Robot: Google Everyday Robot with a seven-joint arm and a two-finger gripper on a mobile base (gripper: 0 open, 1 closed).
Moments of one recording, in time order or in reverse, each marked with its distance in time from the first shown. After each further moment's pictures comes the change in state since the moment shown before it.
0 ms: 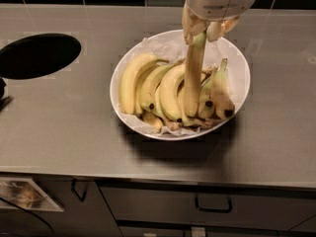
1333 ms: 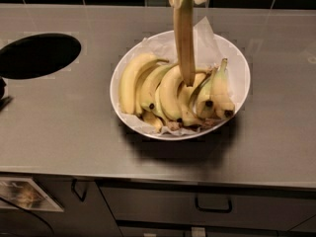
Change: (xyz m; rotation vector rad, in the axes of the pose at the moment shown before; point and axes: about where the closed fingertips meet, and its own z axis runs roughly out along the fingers) arm -0.027 0.031 -0.080 -0.055 -0.132 -0.082
